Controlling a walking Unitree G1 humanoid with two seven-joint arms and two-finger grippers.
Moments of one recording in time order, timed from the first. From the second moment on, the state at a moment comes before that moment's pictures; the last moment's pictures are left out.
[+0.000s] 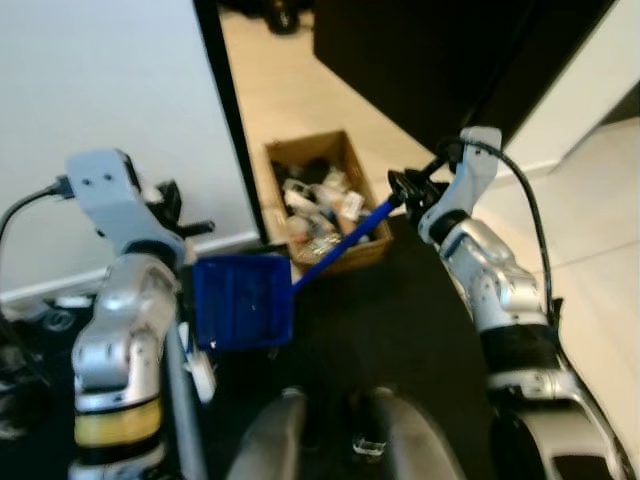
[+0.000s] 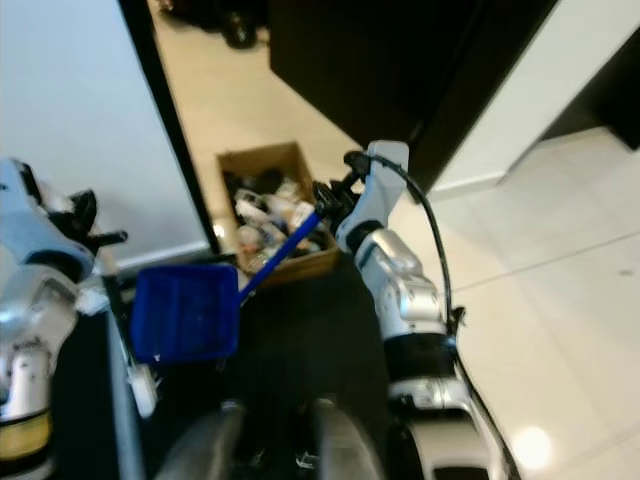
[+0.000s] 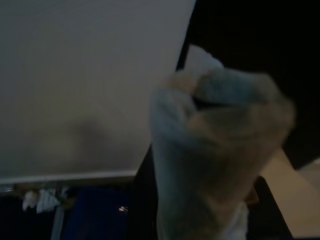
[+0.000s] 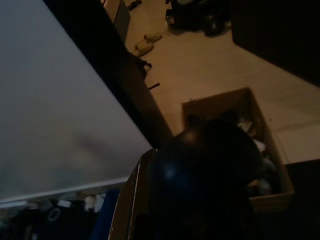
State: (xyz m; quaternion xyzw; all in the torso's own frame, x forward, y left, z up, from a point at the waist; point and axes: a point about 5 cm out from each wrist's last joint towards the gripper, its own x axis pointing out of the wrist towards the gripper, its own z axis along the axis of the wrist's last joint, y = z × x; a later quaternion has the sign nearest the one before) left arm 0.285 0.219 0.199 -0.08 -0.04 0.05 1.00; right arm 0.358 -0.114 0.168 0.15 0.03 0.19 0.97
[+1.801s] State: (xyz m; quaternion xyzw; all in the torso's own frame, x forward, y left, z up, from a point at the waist) left arm 0.286 0.213 0.196 -0.05 -0.05 0.03 1.00; right arm 0.357 -0.114 0.157 0.13 0.05 0.19 0.97
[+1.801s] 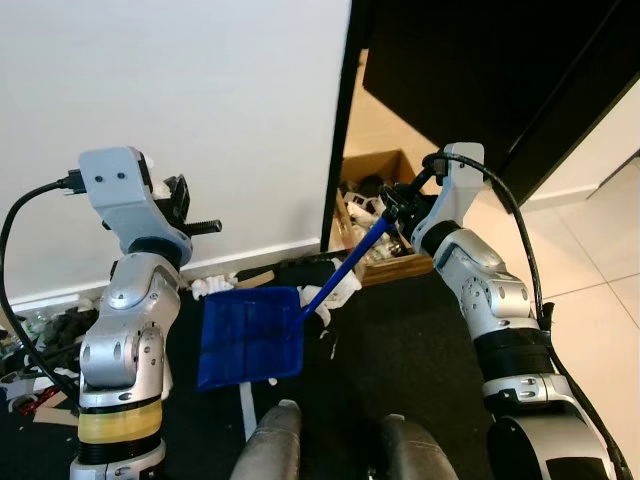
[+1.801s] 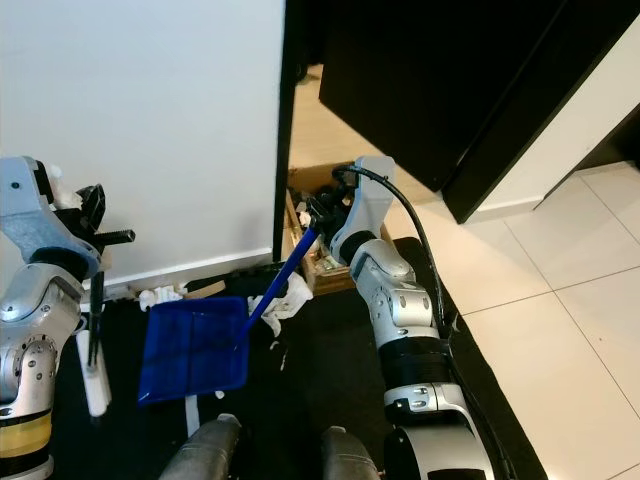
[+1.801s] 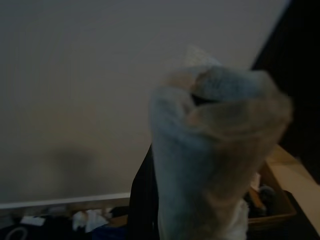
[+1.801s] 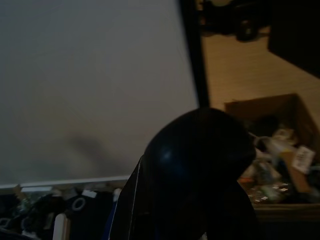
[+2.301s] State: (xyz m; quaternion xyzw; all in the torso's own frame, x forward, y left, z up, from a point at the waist) left arm 0.286 0.212 0.187 -0.06 -0.03 0.03 1.00; right arm 0.358 -0.119 0.155 0.08 0.04 0.18 0.98
